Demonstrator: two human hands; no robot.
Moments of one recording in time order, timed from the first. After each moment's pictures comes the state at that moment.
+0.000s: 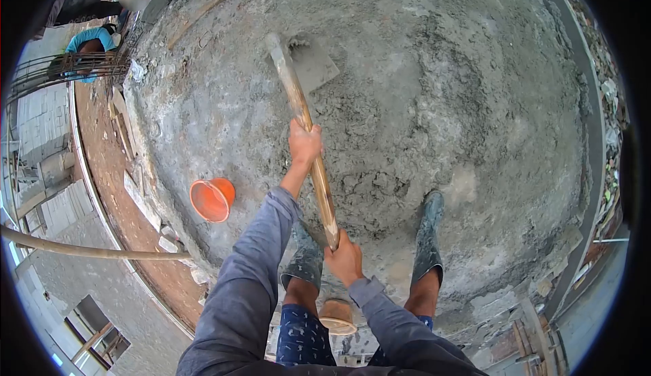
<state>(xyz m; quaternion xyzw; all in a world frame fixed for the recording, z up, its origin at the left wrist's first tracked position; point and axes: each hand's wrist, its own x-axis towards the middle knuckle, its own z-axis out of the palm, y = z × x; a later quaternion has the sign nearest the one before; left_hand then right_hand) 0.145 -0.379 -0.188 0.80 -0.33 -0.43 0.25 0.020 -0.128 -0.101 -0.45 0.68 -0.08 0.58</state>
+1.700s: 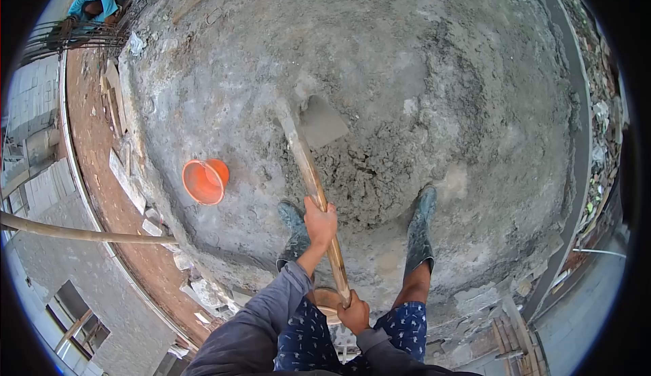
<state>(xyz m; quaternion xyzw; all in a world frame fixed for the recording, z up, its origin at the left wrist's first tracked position) 0.135 -0.133 -0.151 0.85 -0.31 -0.36 0.22 -0.008 0.081 -0.023 -0.43 0.68 0.04 0.59</state>
